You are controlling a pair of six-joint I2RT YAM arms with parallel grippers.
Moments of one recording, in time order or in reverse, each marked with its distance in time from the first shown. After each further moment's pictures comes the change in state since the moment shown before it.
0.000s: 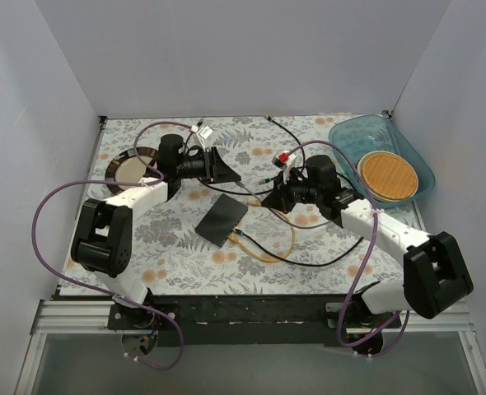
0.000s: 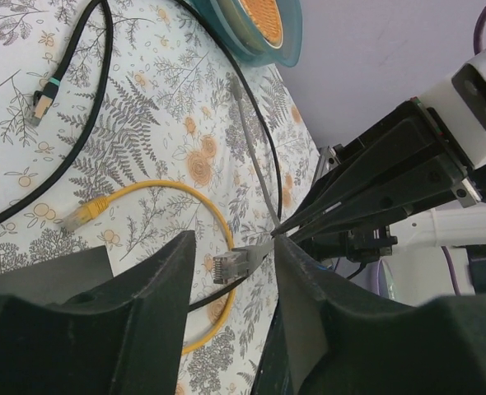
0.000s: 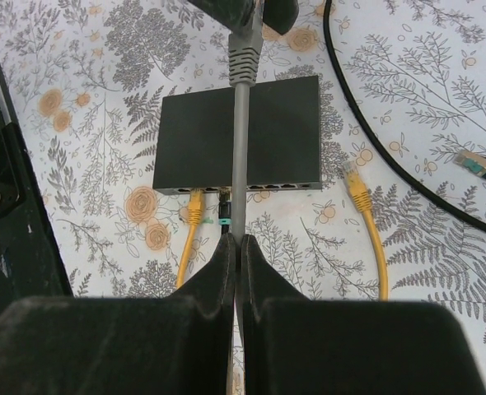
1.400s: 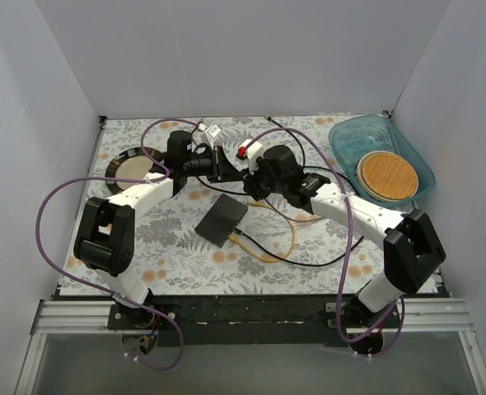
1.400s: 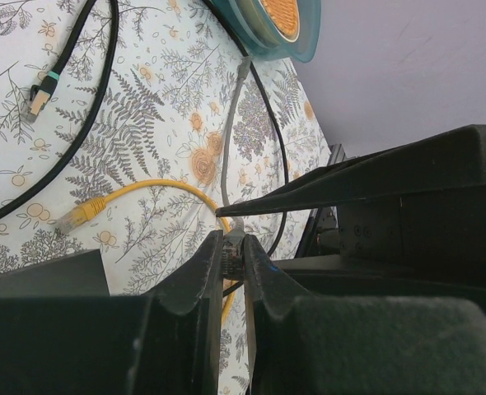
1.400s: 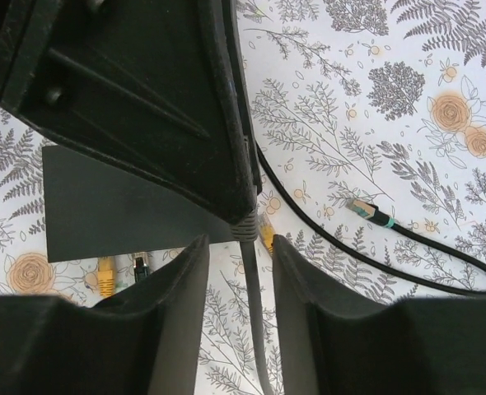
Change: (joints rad) left arm -0.058 0.027 0.090 -0.146 -0.074 0.041; right arm 0.222 0.201 0.322 -0.167 0.521 -0.133
